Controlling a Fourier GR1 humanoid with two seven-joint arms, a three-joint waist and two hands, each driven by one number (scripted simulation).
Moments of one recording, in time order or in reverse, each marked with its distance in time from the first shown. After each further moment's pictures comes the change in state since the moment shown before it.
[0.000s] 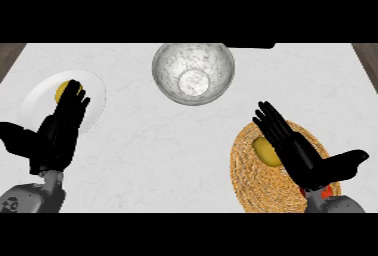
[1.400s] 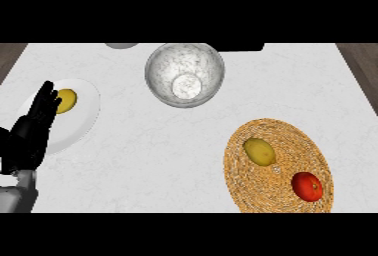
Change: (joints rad) left arm 0.024 0.093 0.105 0.112 -0.104 -0.120 -0.098; right arm 0.768 -0.305 -0.623 -0.362 0.193 -0.158 -0.008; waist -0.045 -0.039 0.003
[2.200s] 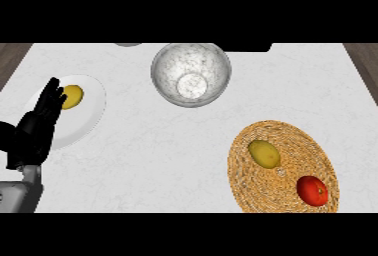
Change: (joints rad) left arm -0.031 -0.033 0.015 0.019 -0.027 -0.035 0.004; right arm -0.332 -0.307 0.124 0.155 -0.024 0.341 0.362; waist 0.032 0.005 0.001
